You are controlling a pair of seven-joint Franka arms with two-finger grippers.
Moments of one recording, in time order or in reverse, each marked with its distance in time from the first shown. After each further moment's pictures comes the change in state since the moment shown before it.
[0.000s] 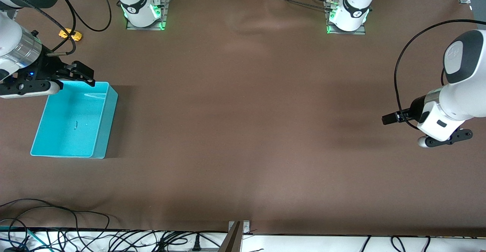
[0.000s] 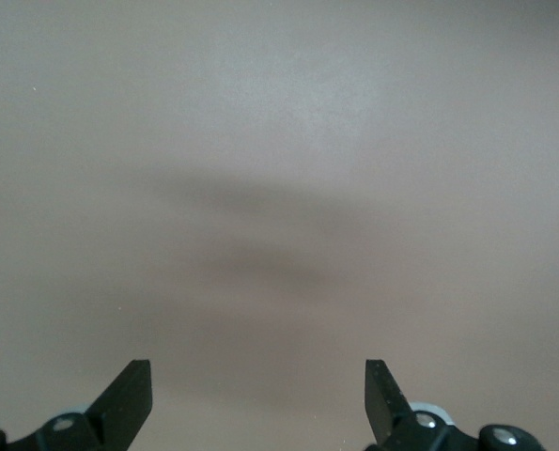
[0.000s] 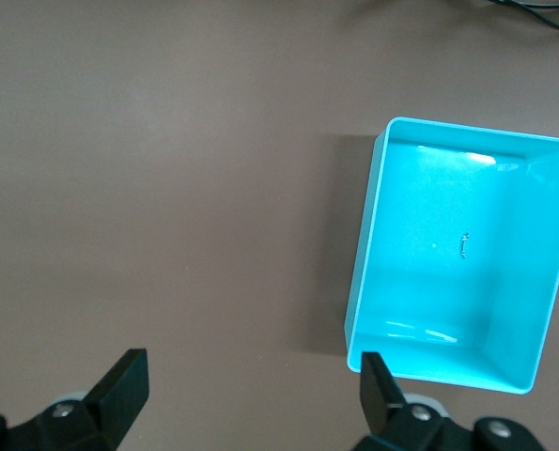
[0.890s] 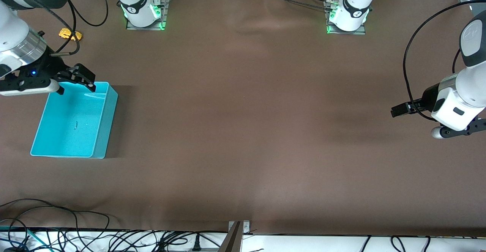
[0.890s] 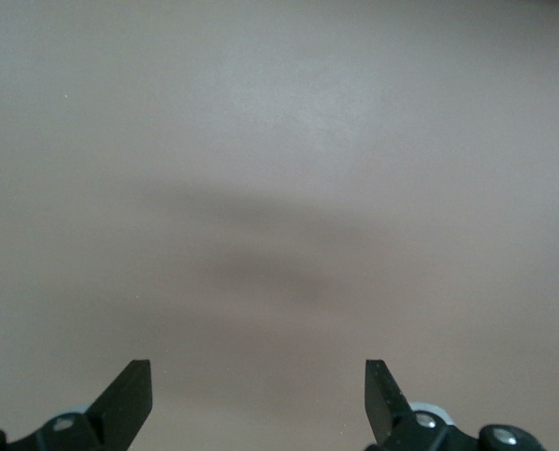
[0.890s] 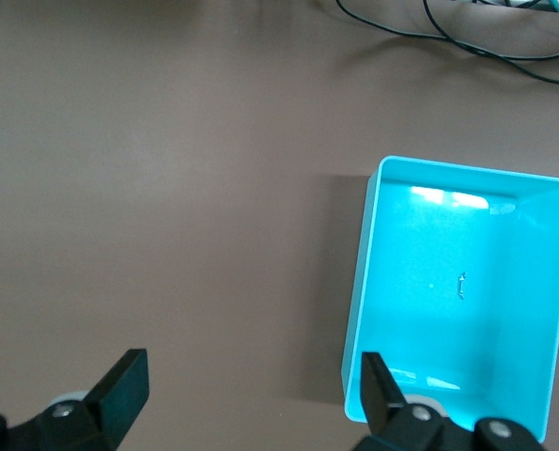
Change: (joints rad) left arm -0.001 -0.050 -0.006 0.030 -0.002 -0.057 0.000; right arm -0.007 -0.122 -0.005 -0.227 0.000 0.227 -0.025
